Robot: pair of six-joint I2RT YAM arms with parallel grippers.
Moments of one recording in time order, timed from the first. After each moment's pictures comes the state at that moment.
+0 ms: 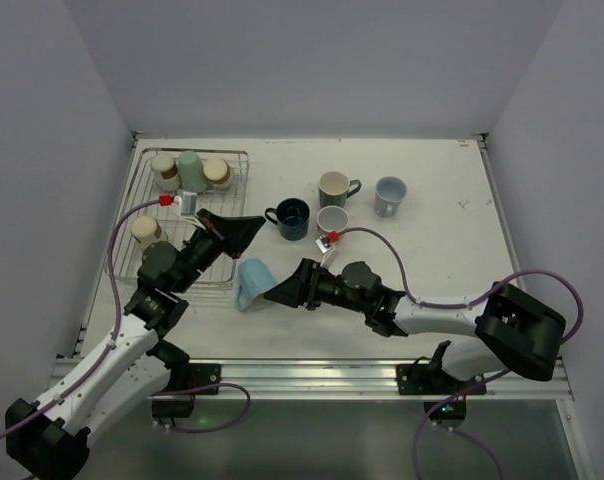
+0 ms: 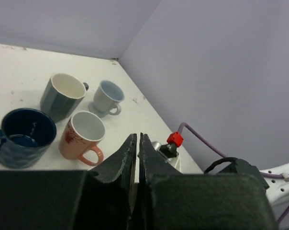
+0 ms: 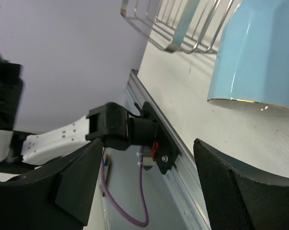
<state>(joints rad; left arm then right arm) -0.51 0.73 0.50 0.41 0.21 -0.73 1.01 1.36 0.48 0.75 -0.17 1.13</state>
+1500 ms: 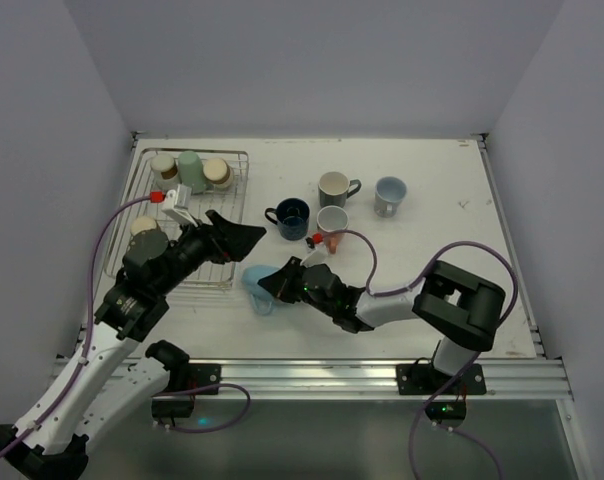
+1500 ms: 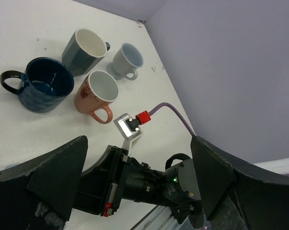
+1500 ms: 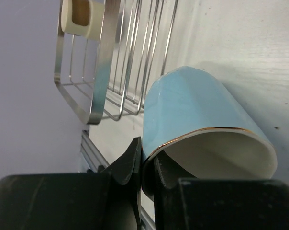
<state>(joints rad) -0.51 0.65 0.76 -0.21 0.16 -0.75 1.10 1.74 0.69 0.75 0.22 1.18</state>
